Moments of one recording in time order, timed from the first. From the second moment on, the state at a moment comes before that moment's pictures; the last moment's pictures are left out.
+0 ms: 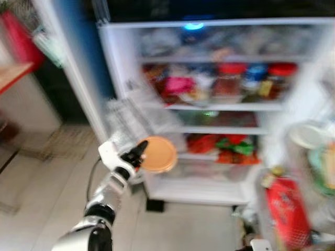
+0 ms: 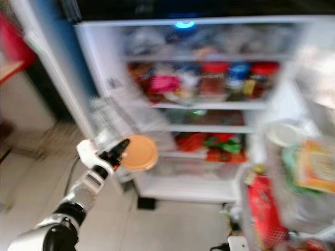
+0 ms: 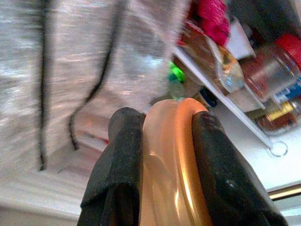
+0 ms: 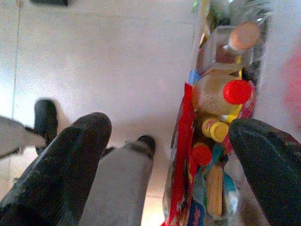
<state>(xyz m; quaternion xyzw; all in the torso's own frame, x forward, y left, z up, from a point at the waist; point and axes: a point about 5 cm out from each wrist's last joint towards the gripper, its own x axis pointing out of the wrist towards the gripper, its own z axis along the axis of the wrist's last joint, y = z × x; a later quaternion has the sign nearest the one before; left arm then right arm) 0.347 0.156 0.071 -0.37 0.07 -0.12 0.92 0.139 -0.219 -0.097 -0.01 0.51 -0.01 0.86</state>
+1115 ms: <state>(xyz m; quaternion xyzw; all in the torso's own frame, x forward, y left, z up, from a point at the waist) 0.330 0.111 0.049 -0.41 0.16 -0.23 0.87 0.131 -0.233 -0.096 -0.01 0.51 -0.03 0.86</state>
